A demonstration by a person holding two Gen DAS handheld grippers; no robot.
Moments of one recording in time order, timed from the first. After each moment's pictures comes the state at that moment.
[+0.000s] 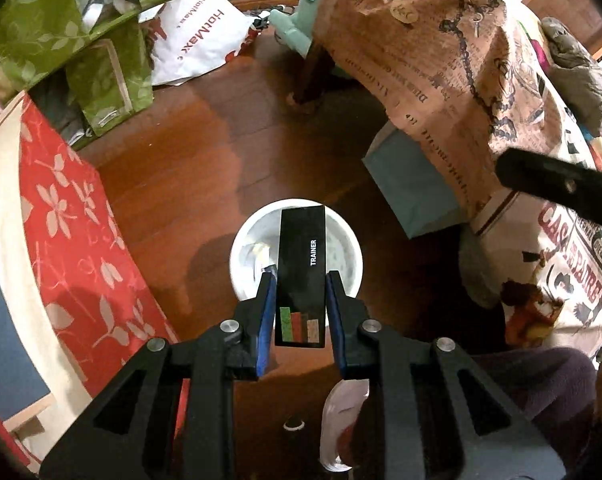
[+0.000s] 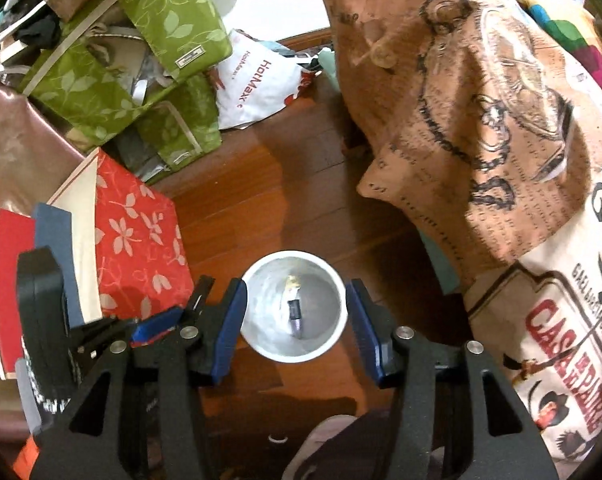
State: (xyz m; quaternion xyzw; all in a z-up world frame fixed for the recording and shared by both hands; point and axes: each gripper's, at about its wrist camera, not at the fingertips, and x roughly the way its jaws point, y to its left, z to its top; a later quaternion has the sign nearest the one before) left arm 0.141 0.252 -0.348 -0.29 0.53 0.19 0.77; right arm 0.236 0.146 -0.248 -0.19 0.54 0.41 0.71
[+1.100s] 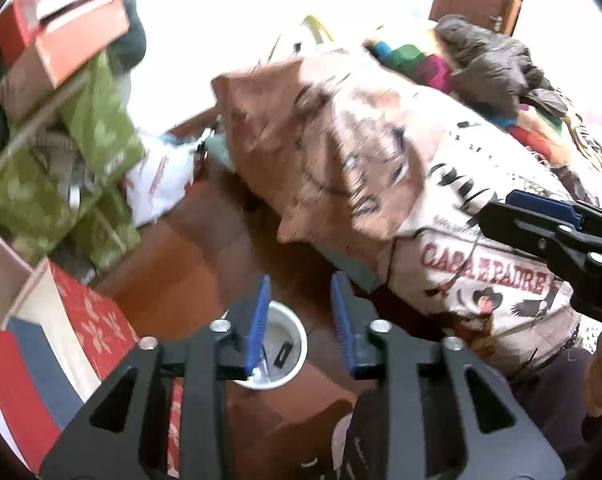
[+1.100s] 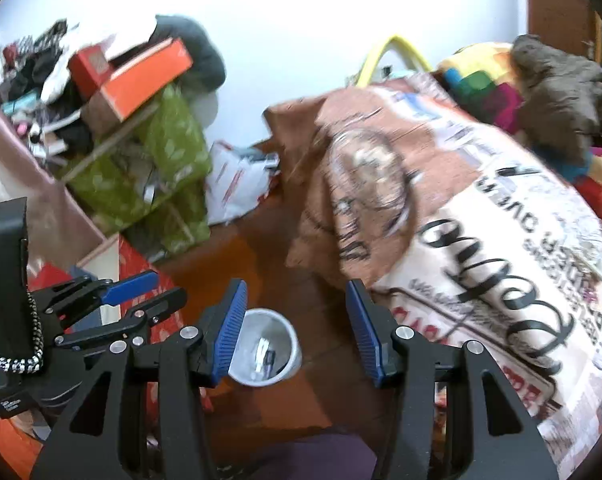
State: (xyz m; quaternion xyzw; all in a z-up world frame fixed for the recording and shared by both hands) left arm 0.192 0.142 -0.163 -0.12 0.44 0.16 0.87; right arm 0.251 -0.003 -0.113 -0.09 0.42 0.40 0.81
